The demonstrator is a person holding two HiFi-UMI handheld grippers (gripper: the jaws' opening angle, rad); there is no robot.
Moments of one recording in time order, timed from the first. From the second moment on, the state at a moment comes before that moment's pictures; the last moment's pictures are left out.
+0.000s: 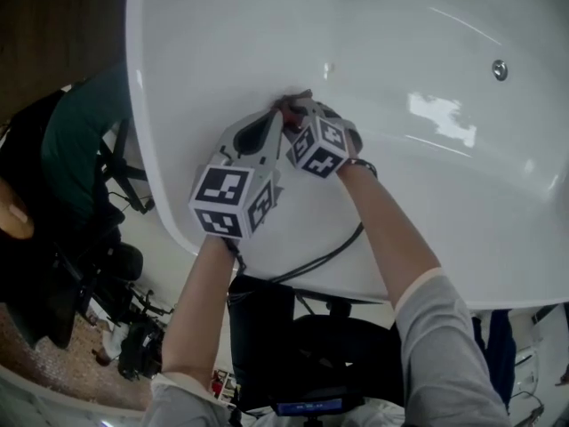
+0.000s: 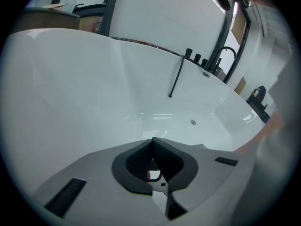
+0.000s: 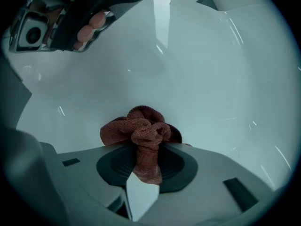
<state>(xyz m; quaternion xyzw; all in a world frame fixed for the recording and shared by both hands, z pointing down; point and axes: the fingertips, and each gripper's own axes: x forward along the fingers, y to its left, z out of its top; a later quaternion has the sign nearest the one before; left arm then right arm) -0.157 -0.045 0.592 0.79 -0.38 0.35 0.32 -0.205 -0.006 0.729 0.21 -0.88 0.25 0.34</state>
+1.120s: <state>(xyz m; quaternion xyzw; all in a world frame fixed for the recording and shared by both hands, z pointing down) -0.116 -0.045 0.644 0.80 -0.33 0.39 0.32 -0.171 -0.004 0.816 0.22 -0.85 0.28 0.40</state>
